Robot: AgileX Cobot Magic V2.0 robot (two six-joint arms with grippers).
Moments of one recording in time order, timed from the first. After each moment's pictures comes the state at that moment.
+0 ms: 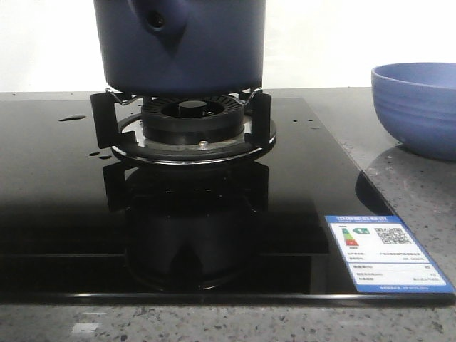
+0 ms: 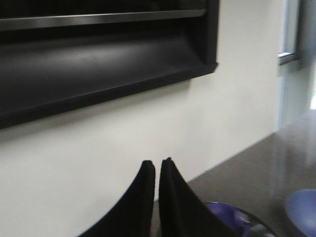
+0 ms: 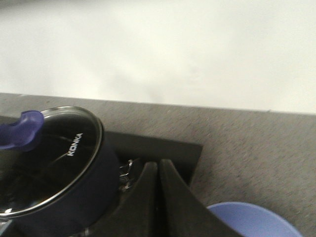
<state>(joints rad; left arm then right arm) 0.07 1.06 -1.28 -1.25 0.73 1.22 -0.11 0.99 -1.07 0.89 0.65 -0.72</state>
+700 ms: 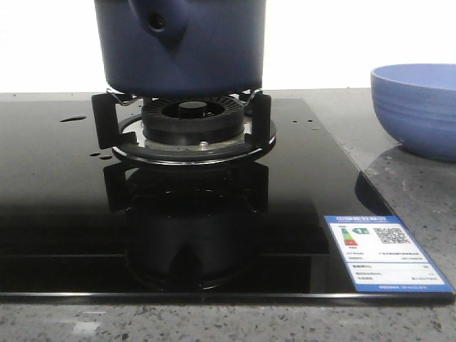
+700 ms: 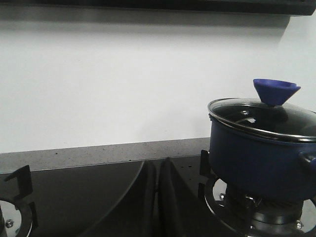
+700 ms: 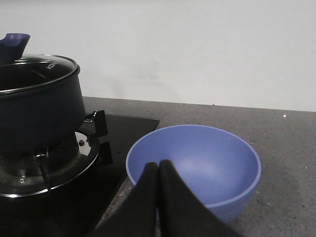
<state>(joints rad) -0.01 0.24 -0.34 -1.24 0.26 1.21 -0.05 0.26 -0.31 1.00 0.30 -0.98</state>
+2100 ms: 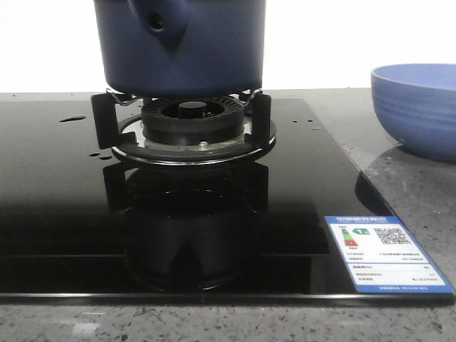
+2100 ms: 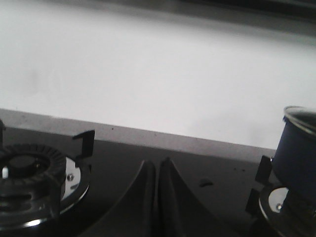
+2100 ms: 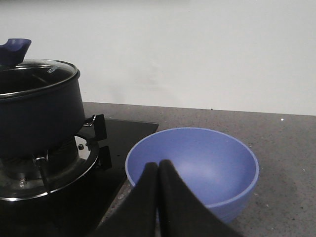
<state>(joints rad) -0.01 0.19 -0.23 -0.16 0.07 0.02 -0.05 0.23 -0.30 1.01 0.29 -0.98</state>
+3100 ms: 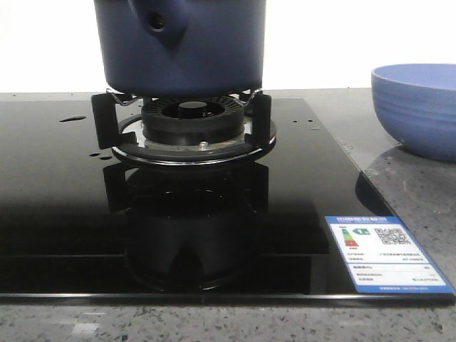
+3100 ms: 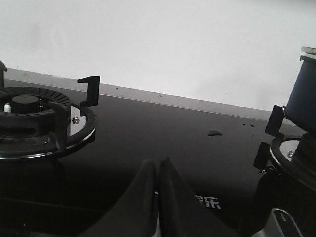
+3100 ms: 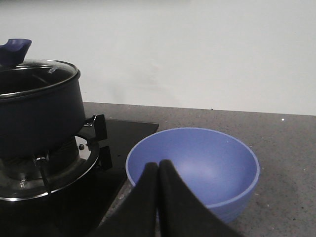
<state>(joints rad) -0.02 0.00 0.00 -0.08 0.07 -0.07 -0.05 0.23 -0.30 1.01 0.29 -0.98</state>
